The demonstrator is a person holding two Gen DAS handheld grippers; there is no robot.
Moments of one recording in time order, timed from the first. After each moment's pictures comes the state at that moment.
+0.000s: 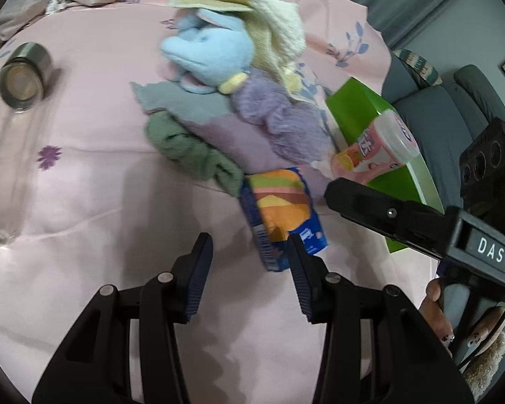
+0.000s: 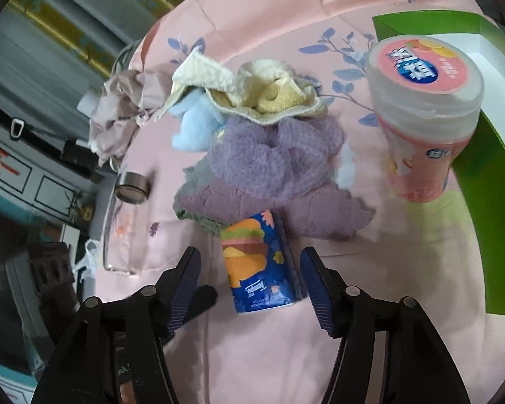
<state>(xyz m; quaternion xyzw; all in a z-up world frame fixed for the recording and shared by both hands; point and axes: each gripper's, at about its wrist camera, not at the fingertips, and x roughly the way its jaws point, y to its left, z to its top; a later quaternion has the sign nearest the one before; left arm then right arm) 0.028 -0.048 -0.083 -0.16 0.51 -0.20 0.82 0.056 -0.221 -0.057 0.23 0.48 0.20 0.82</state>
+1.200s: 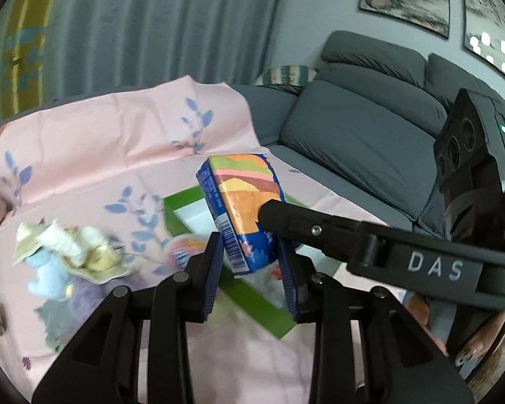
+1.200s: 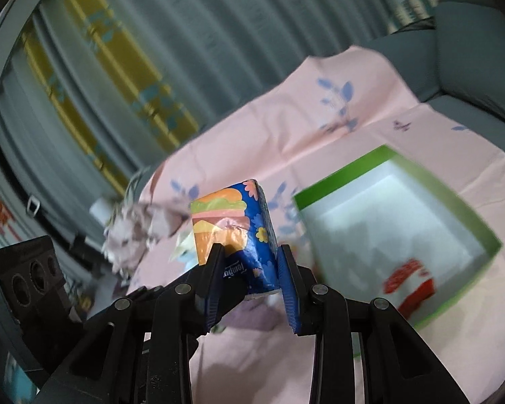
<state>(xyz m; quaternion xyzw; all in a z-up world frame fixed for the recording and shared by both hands) 0.012 -0.216 0.059 0.01 0.28 -0.38 0.88 -0.011 -0.361 0.044 0.29 0.25 0.10 0.92</state>
